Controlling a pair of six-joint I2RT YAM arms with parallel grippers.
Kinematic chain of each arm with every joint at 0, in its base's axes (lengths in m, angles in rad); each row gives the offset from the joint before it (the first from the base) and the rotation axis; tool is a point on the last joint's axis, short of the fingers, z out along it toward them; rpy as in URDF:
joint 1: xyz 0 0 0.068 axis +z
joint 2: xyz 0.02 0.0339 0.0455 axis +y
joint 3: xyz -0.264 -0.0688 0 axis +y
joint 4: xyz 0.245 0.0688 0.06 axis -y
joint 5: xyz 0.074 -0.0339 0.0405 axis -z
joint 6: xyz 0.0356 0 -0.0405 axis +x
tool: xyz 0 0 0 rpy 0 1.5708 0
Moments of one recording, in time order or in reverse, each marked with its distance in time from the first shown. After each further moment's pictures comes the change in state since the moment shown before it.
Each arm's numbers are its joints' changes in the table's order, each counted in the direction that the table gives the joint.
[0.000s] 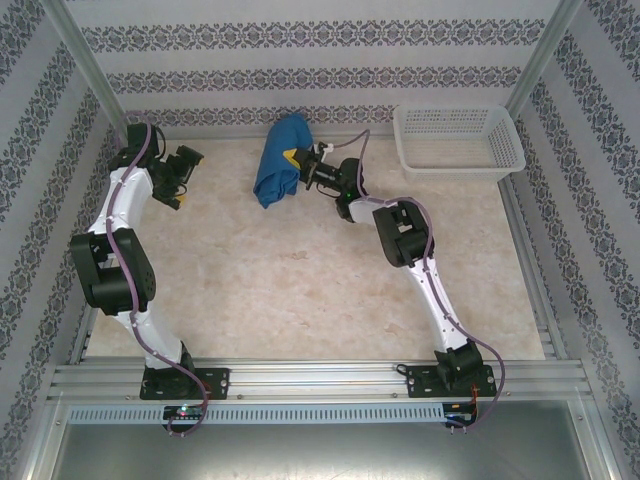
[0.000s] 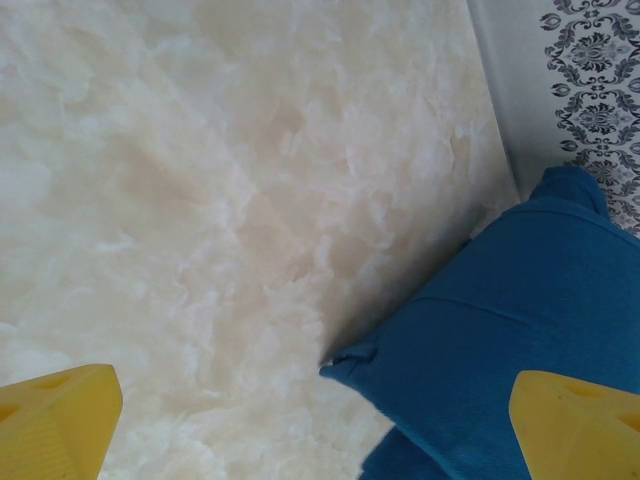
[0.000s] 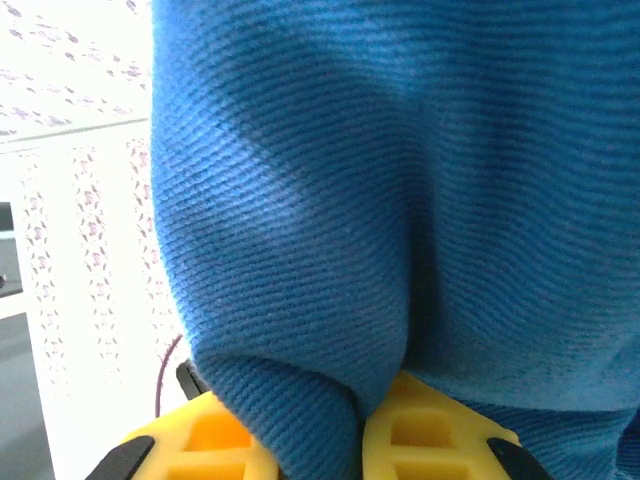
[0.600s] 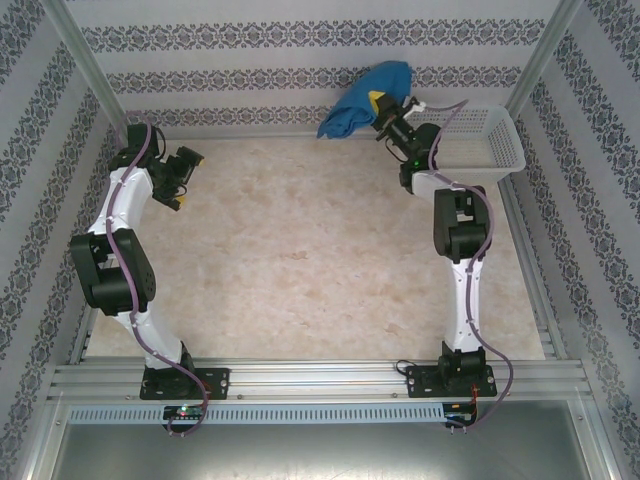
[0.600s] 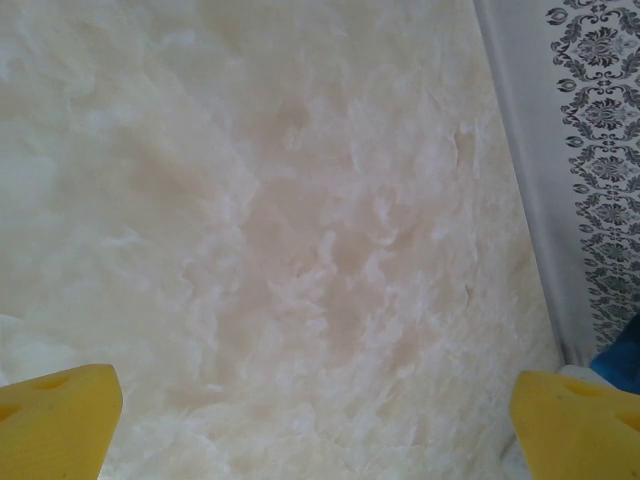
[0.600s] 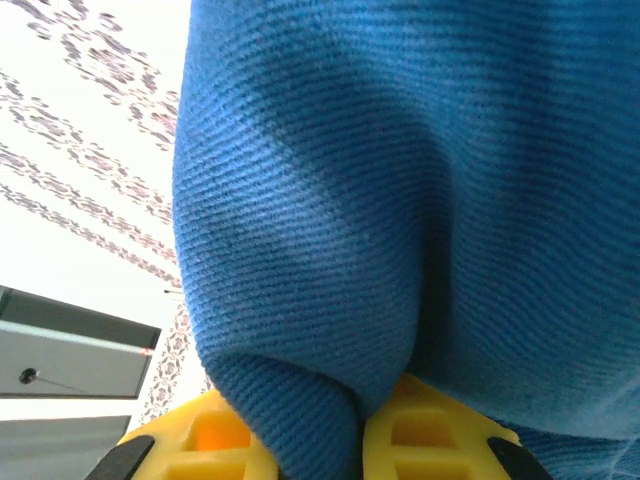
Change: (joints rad) left arm 0.000 -0.005 0.000 -0.011 0.001 0.003; right arm -0.312 -0.347 0.201 -0.037 0.150 -0.082
